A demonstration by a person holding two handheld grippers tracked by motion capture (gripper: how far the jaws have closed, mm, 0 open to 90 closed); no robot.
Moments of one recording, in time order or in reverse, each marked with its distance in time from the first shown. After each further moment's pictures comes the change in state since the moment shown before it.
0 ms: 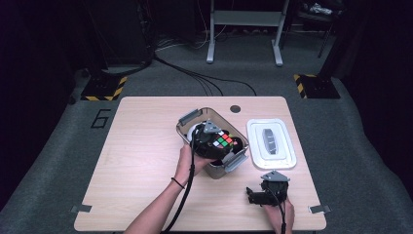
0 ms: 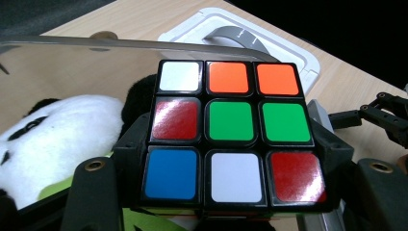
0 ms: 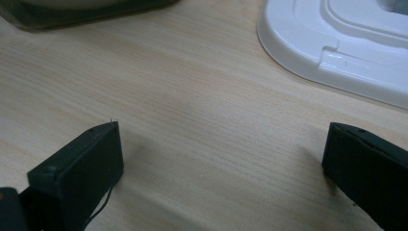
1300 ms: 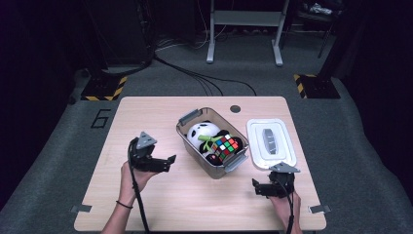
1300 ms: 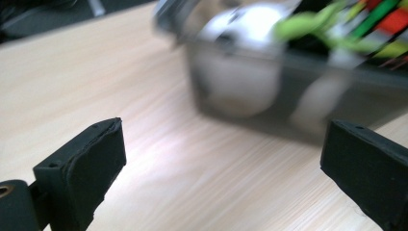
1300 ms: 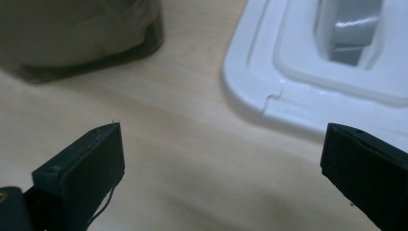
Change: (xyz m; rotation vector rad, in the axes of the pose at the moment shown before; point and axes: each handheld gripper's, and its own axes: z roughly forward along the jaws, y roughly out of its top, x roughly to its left) left arm 0.082 -0.116 -0.123 -0.025 0.273 -0.164; right arm -0.028 0.028 -0.014 -0.046 0.005 0.027
